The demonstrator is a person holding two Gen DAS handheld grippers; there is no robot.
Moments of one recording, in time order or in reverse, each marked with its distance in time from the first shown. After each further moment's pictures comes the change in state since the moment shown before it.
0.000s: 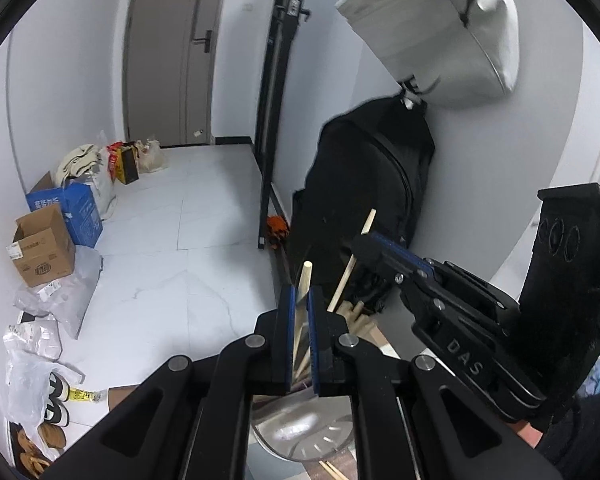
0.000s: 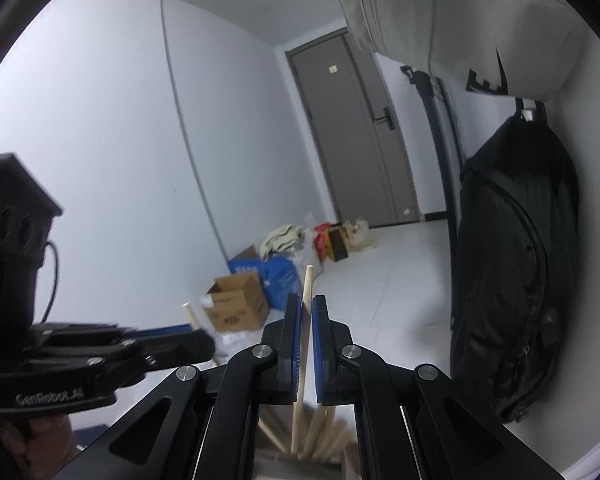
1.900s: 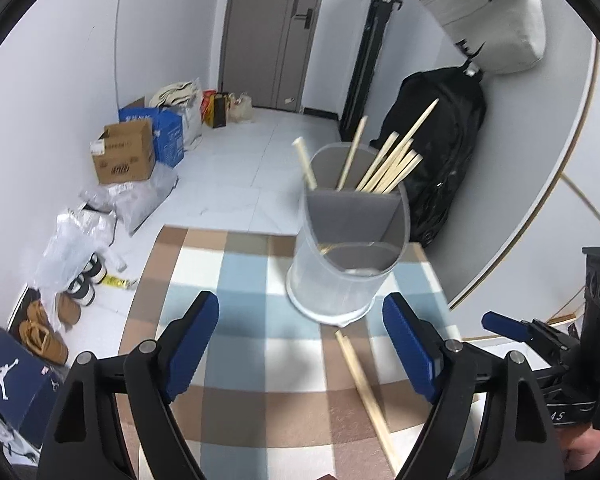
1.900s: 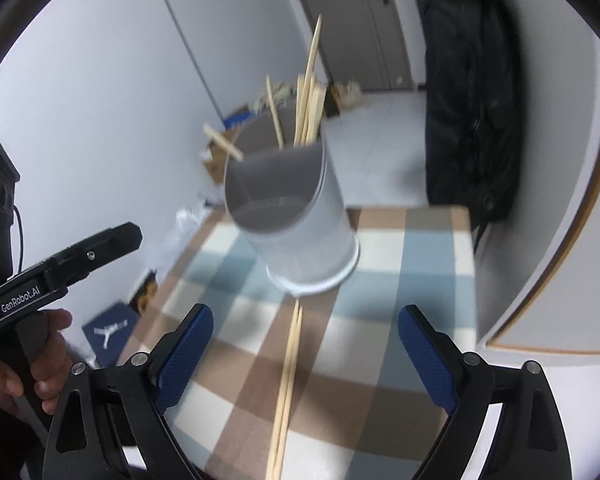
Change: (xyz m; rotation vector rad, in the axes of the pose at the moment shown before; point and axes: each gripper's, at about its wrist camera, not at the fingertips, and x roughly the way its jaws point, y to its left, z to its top) left arm -0.050 -0.016 -0.143 -0.253 0.032 0.259; right arm -0.096 -0.008 -0.131 0.021 0.517 -0.021
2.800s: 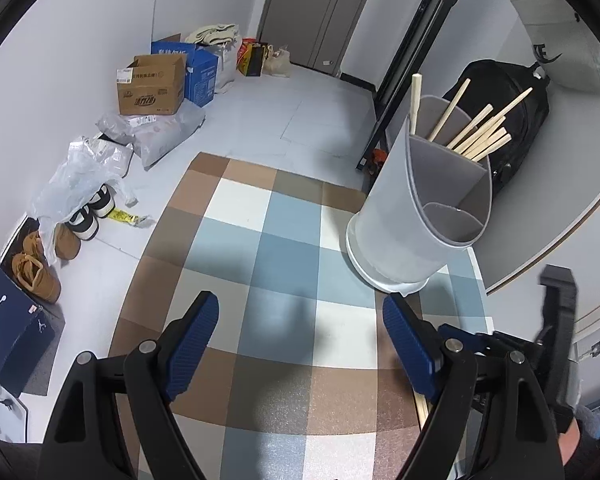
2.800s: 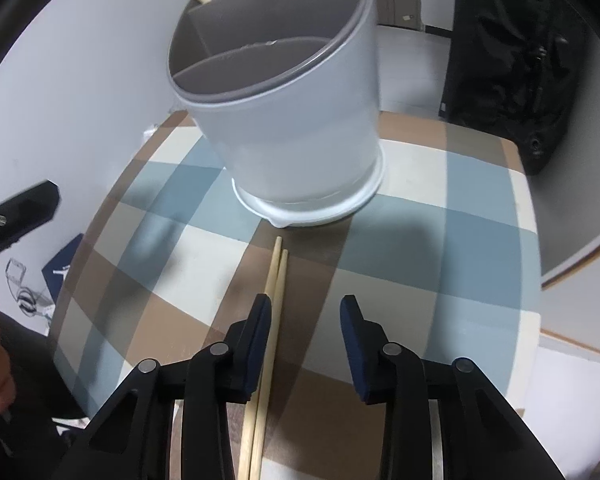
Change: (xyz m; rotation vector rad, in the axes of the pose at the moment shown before) left arm 0.027 0.053 -0.018 -0.162 0.132 0.014; right arm 0.108 0.008 -0.019 -0.081 0.272 -0.103
